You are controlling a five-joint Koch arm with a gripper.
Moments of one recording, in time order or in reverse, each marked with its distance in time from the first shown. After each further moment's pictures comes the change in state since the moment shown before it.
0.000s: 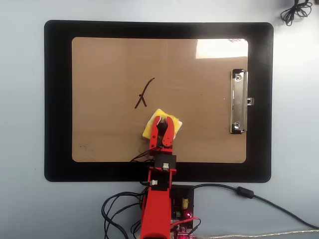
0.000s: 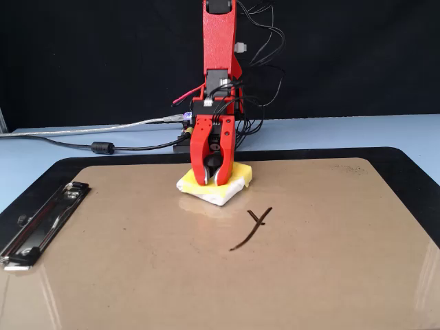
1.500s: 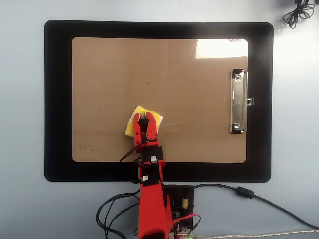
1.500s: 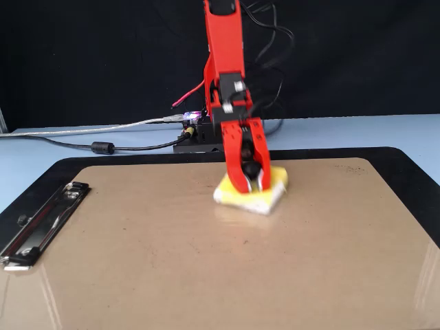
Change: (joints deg) arm -12.8 -2.7 -5.8 6.3 -5.9
